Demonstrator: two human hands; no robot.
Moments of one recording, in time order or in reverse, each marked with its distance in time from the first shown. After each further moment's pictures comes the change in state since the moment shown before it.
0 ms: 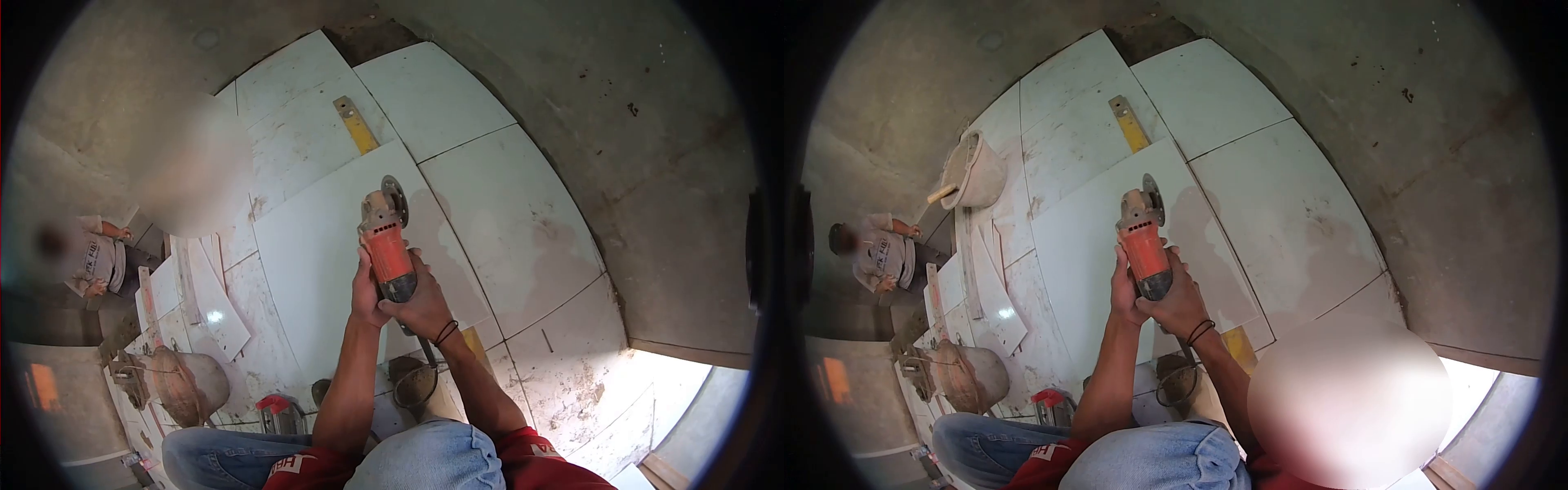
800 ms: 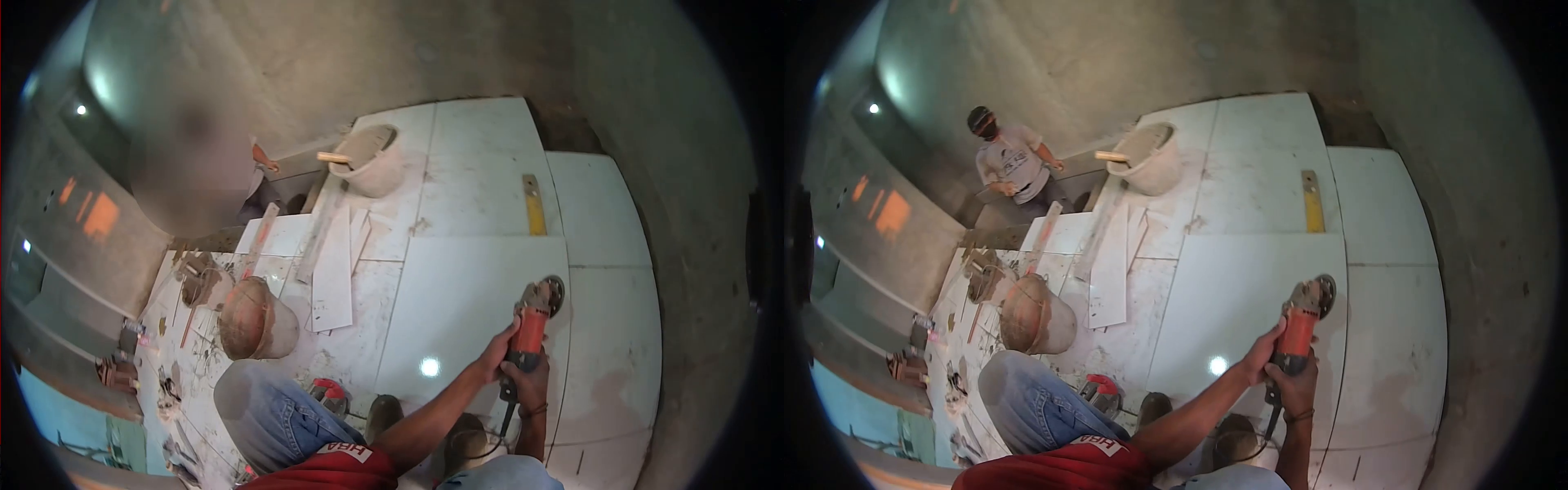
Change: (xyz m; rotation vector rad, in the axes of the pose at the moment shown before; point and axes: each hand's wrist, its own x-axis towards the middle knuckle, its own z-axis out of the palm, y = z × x) left_hand -0.007 0.001 -0.010 0.148 0.108 -0.008; right_hand 0.001 0.026 0.012 0.284 -0.137 -0.156
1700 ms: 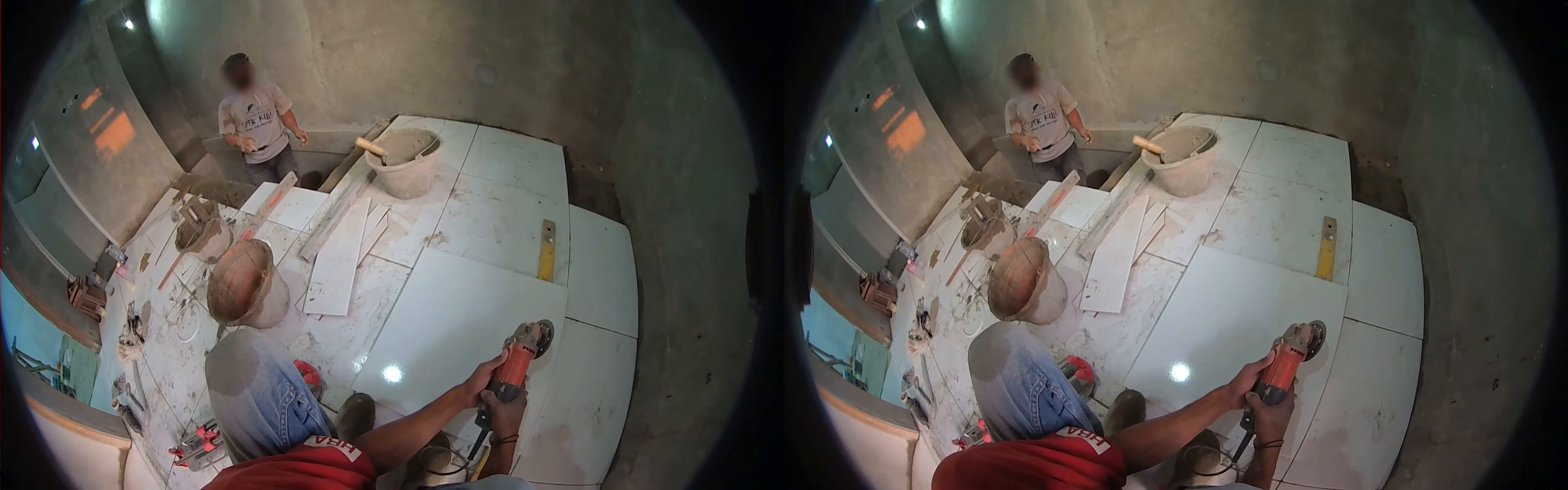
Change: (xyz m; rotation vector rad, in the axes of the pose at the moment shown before) left_hand -0.015 -0.002 0.003 -0.134 0.060 0.026; right_hand -0.009 -0.008 0.014 -0.116 0.081 0.176
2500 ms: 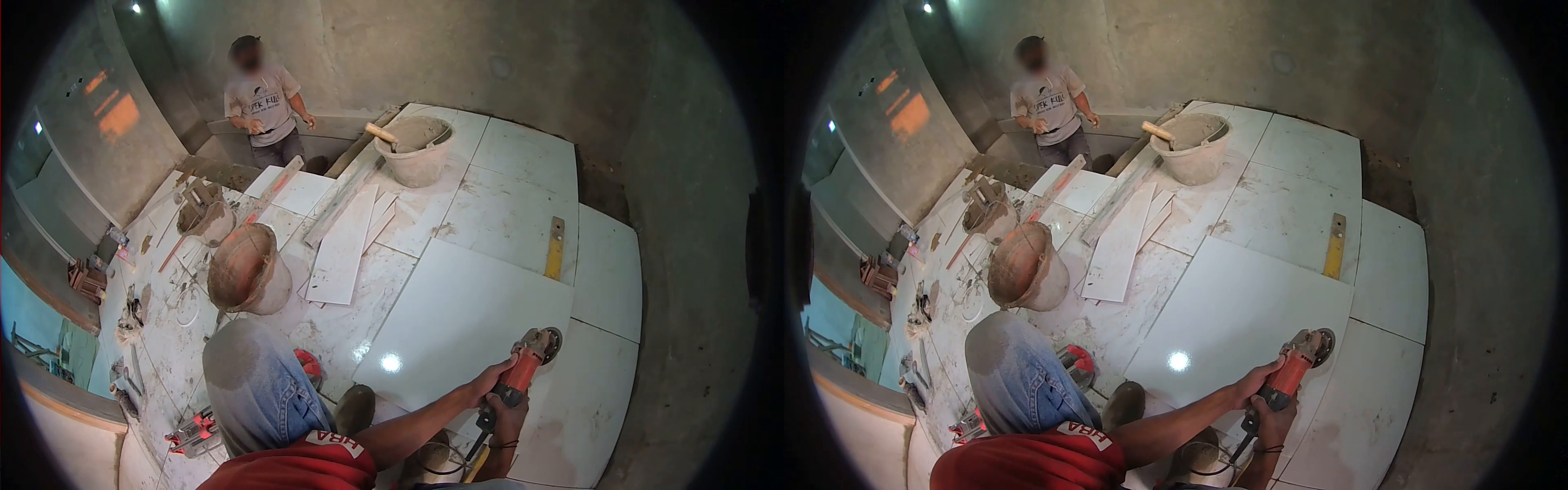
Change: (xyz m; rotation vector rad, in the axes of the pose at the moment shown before) left_hand 0.011 -0.014 -0.018 0.079 0.045 -0.090; right_hand 0.011 0.037 -0.011 0.034 0.032 -0.049
